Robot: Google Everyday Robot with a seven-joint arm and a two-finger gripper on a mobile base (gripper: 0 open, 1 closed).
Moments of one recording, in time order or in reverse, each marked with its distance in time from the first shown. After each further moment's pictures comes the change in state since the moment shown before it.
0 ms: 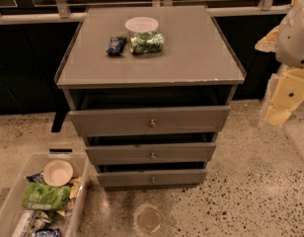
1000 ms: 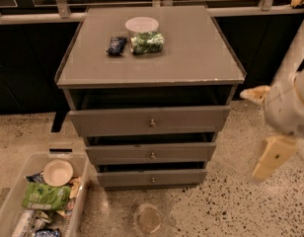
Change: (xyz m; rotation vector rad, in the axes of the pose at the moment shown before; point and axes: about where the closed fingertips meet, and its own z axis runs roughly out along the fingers) arm 0.019 0.057 0.076 -0.035 -0.134 -0.054
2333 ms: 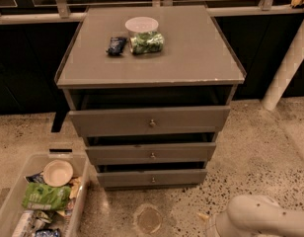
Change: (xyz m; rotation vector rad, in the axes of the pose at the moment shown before) arm 0.118 0.205 0.384 -0.349 -0.052 0.044
